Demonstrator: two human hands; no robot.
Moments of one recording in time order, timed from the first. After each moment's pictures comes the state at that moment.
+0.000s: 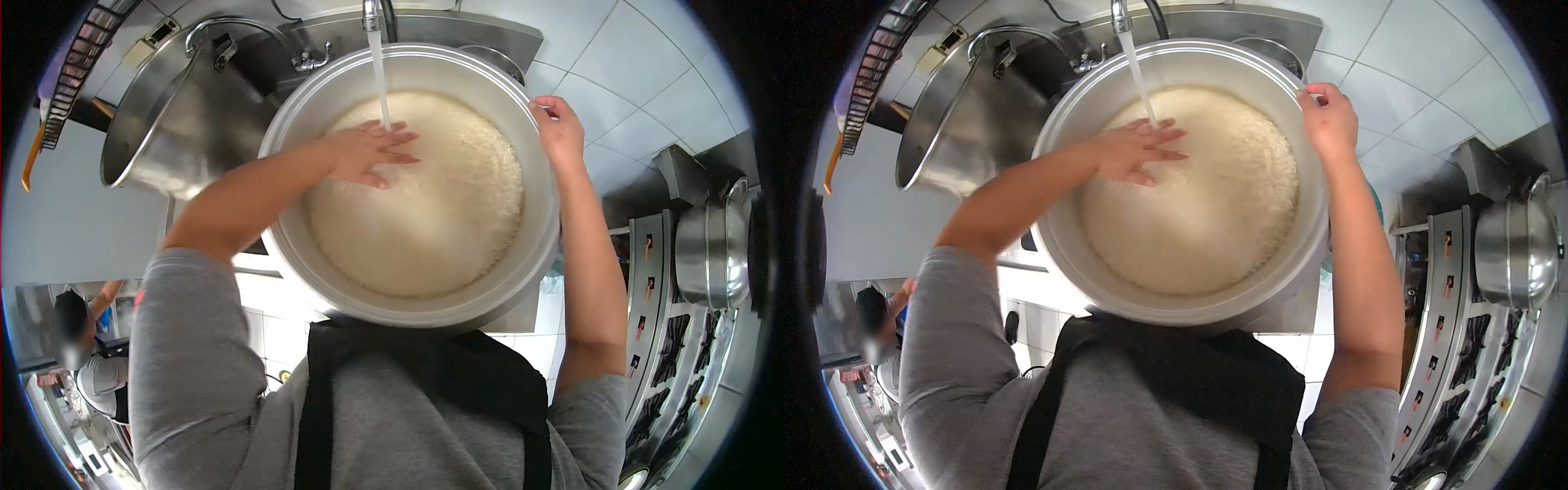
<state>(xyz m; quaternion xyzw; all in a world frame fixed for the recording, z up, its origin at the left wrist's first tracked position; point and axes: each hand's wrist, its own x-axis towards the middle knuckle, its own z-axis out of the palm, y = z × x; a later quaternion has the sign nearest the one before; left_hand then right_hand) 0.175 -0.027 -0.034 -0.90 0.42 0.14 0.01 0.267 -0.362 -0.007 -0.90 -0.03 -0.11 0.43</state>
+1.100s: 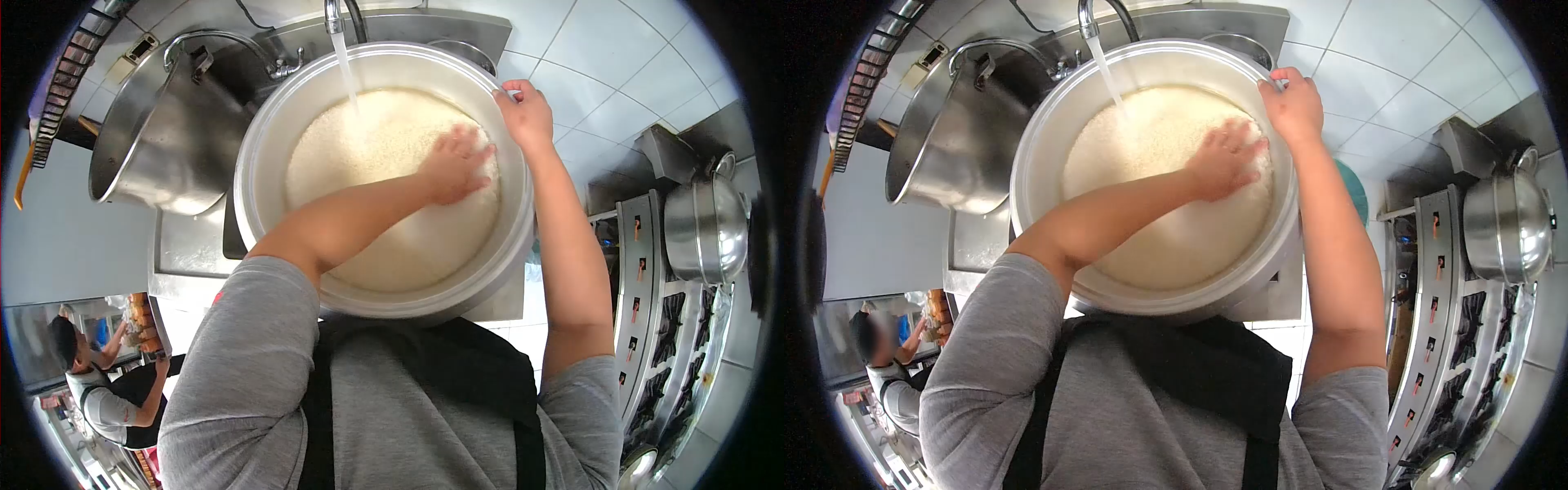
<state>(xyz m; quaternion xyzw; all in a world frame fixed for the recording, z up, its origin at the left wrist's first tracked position) 0.182 -0.214 -0.095 -0.95 0.27 -0.05 -0.17 0.262 -0.359 0.000 -0.93 -0.03 -0.11 0.34</state>
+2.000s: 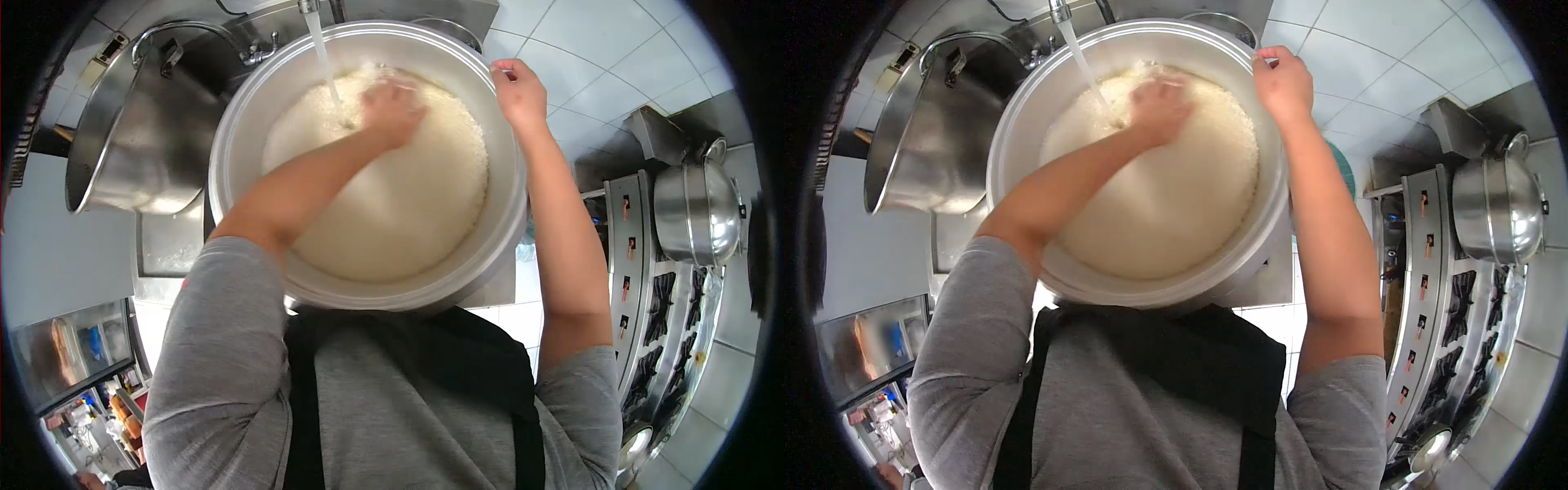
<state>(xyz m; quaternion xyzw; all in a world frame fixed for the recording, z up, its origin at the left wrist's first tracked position) 0.234 -0.158 -0.108 -0.99 0.05 -0.03 -0.13 0.267 -0.360 -0.004 -0.92 -0.02 -0.12 0.38</state>
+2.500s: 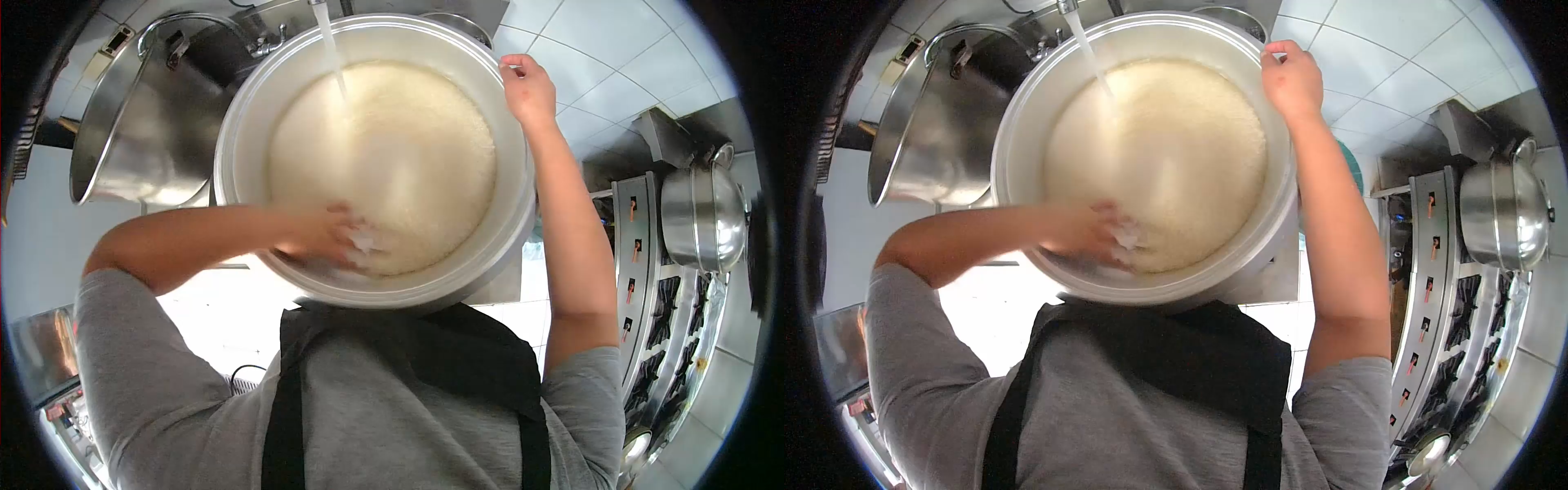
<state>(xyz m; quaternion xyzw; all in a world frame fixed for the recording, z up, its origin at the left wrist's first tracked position) 0.064 -0.059 -0.032 -0.74 0.60 0.29 -0.05 0.267 -0.360 -0.009 -0.92 -0.03 -0.14 0.36</state>
